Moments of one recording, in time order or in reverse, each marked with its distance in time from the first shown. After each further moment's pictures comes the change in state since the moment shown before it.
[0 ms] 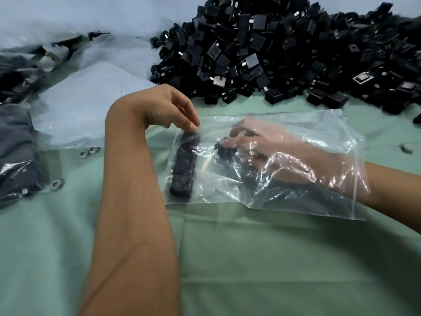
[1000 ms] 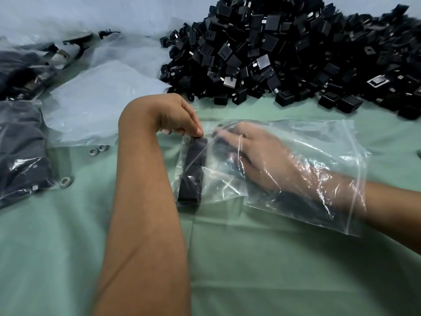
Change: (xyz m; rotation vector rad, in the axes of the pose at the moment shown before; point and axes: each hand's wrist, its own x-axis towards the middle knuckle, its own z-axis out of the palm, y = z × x) left_hand 0.005 -0.007 0.003 0.072 -0.017 -0.205; right_hand -0.006 -0.059 0.018 0.051 0.334 0.023
